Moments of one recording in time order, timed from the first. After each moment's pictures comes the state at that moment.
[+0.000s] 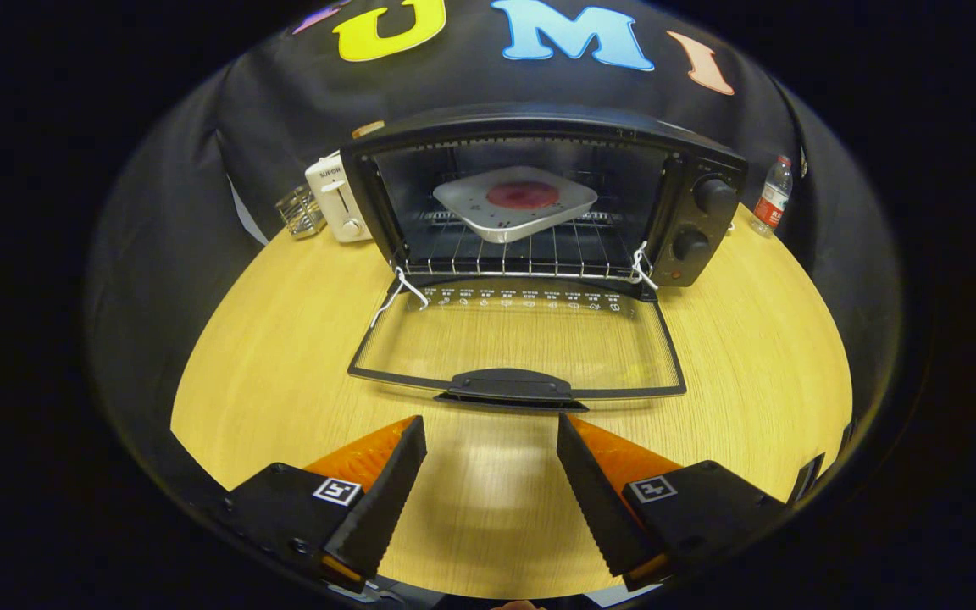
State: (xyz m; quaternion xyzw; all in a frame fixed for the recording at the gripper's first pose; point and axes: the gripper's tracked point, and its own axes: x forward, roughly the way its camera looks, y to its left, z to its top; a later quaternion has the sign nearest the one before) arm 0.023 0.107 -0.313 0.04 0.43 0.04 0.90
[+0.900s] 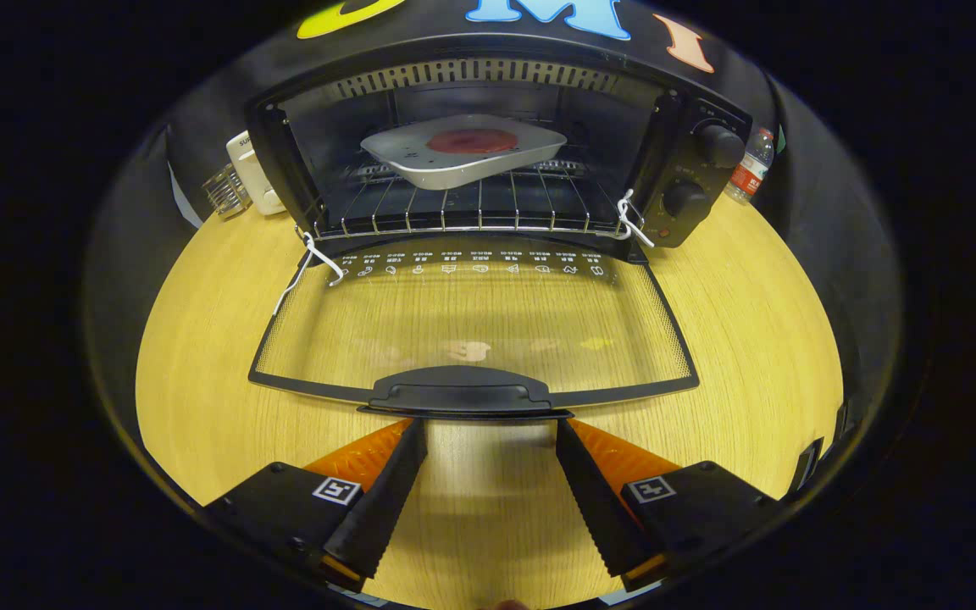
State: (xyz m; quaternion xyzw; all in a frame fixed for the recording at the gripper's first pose) arm 0.047 0.087 -0.355 0.03 0.48 -0.03 0.88
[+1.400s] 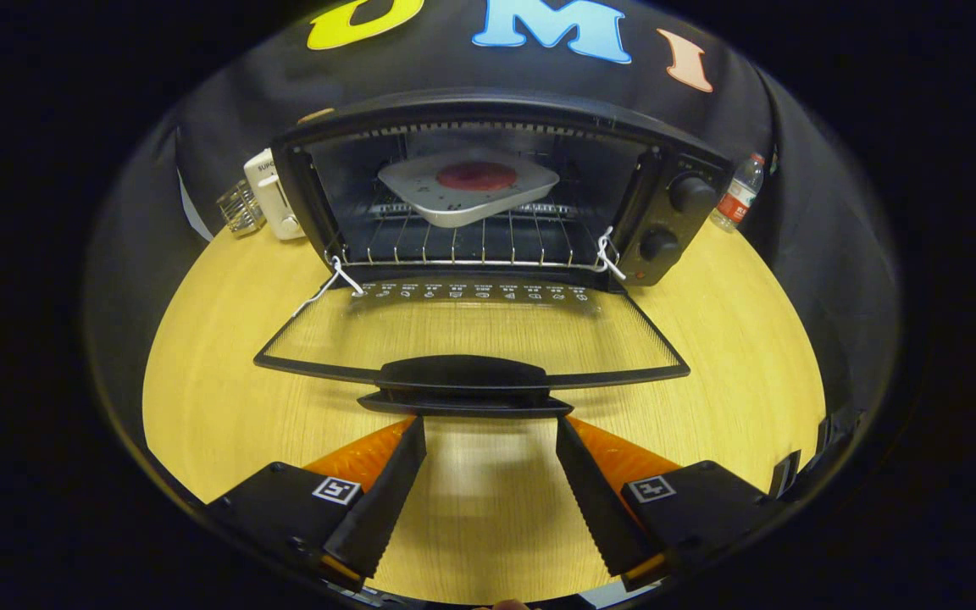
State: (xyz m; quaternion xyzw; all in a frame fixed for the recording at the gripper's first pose) arm 0.038 0.085 -0.307 0.02 0.42 -0.03 0.91
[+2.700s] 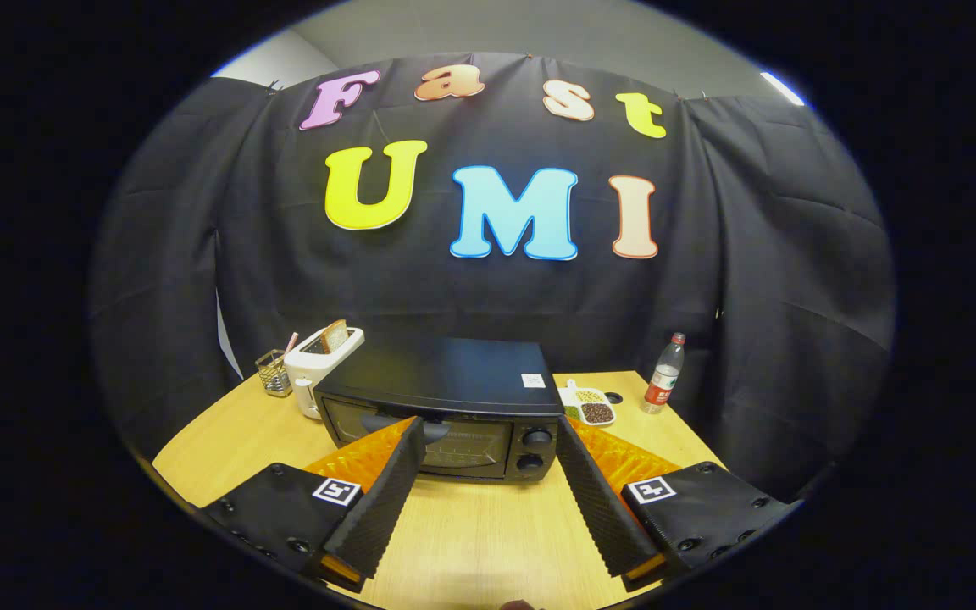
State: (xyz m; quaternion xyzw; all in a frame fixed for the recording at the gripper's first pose) arm -0.017 -0.022 -0.088 -0.01 0.10 -0.04 0.99
